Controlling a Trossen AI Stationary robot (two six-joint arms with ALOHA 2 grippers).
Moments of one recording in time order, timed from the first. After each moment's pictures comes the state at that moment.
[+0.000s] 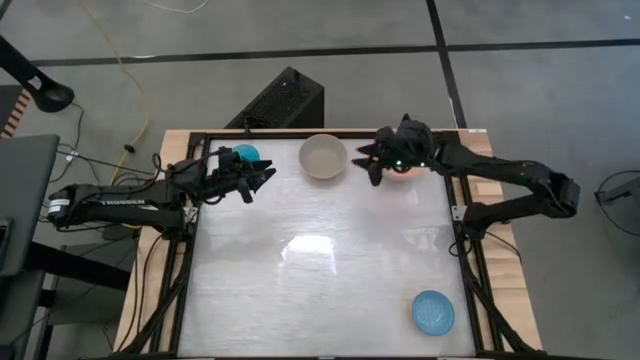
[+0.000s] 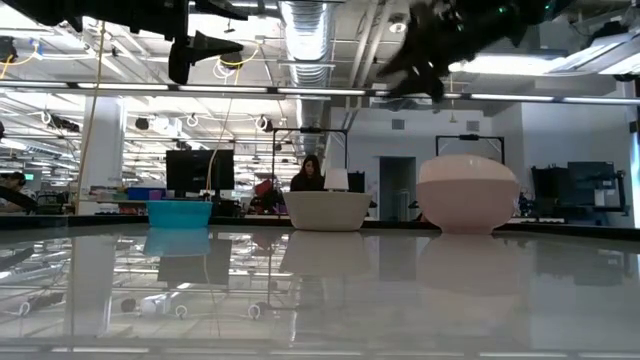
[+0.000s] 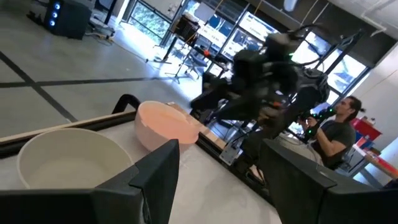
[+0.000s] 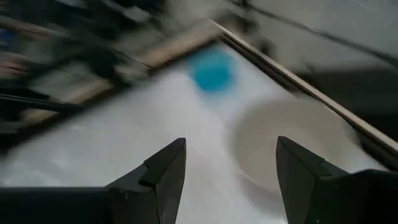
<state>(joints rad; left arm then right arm) 0.17 0.79 0.52 0.38 -0.23 -0.54 -0.44 1.17 0.90 -0.07 -0.18 0.26</state>
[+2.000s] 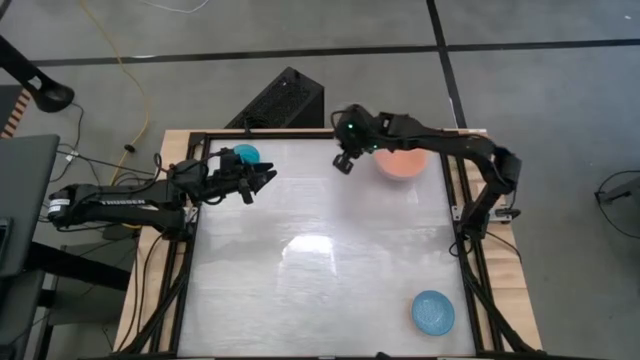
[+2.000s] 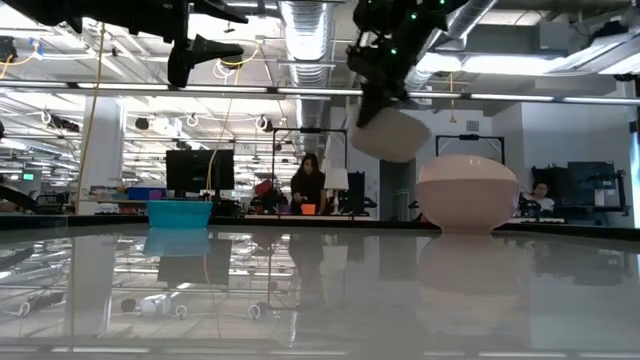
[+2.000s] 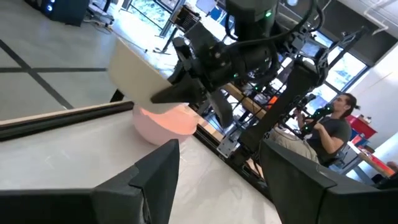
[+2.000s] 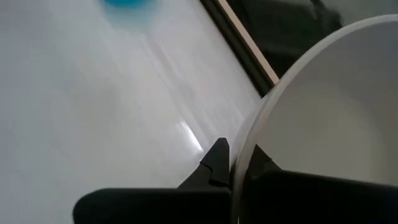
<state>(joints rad) 0.17 0.79 0.52 0.35 -0.21 -0.58 -0.42 1.67 1.53 -0.71 0.14 0.01</state>
